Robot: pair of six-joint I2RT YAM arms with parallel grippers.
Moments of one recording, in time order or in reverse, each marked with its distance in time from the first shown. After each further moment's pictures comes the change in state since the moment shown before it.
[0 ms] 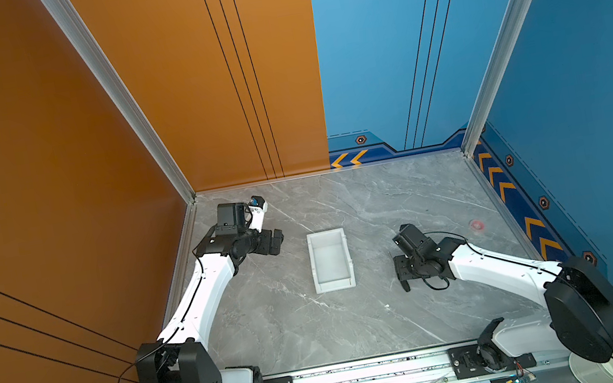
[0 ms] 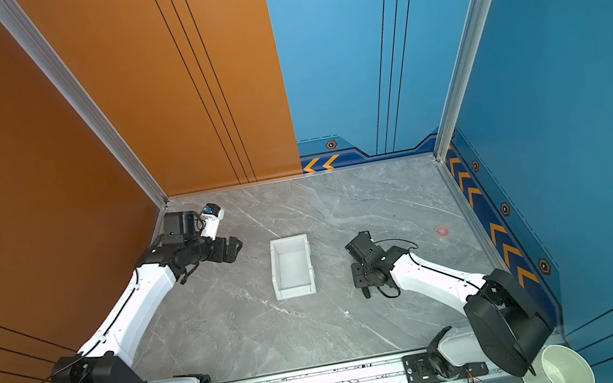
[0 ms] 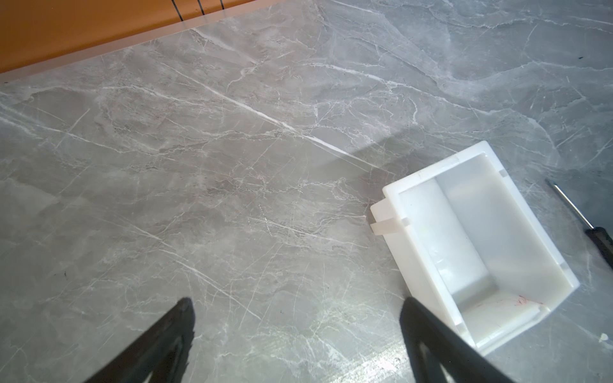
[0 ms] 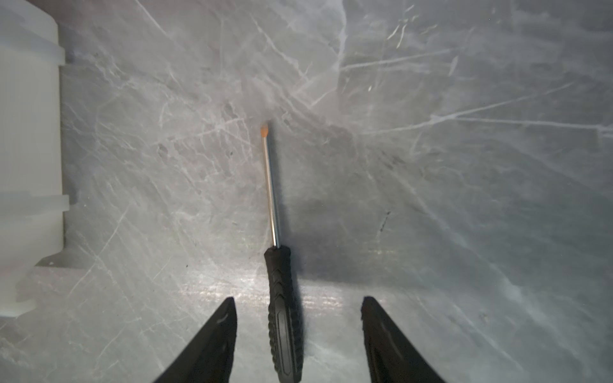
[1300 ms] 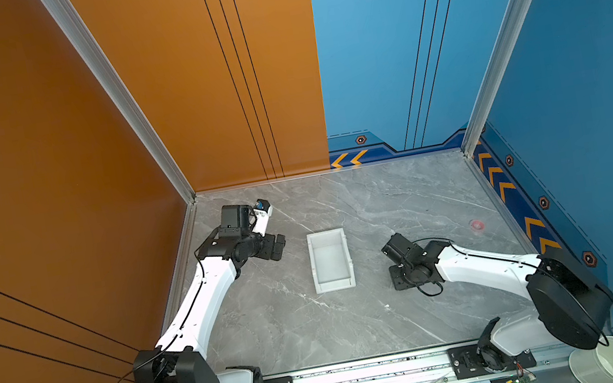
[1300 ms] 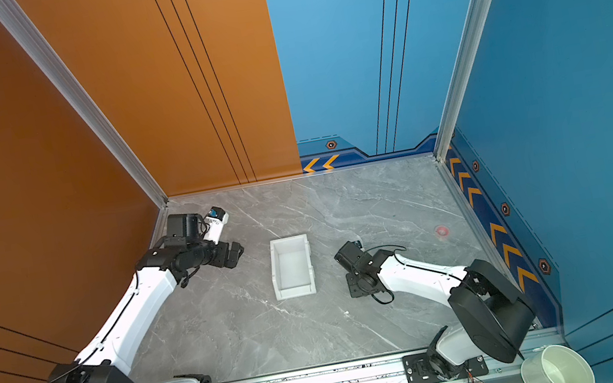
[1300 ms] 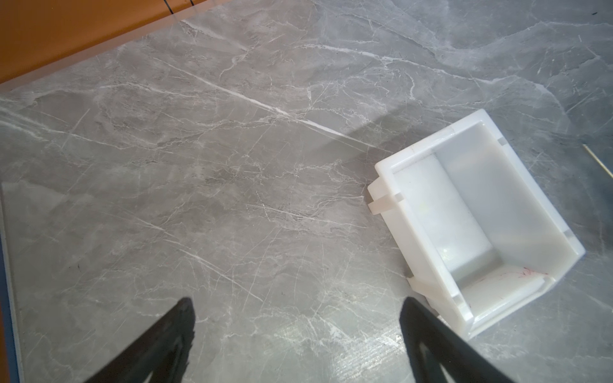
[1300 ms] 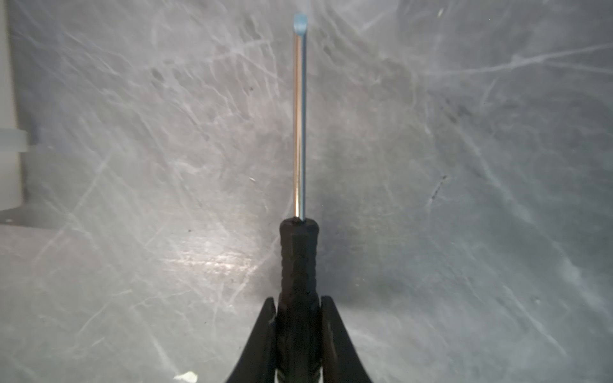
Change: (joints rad) left arm -0.039 -0.034 -0.003 -0.056 -0.061 0.037; right arm 0.081 0.057 0.061 -0.069 0.006 0.018
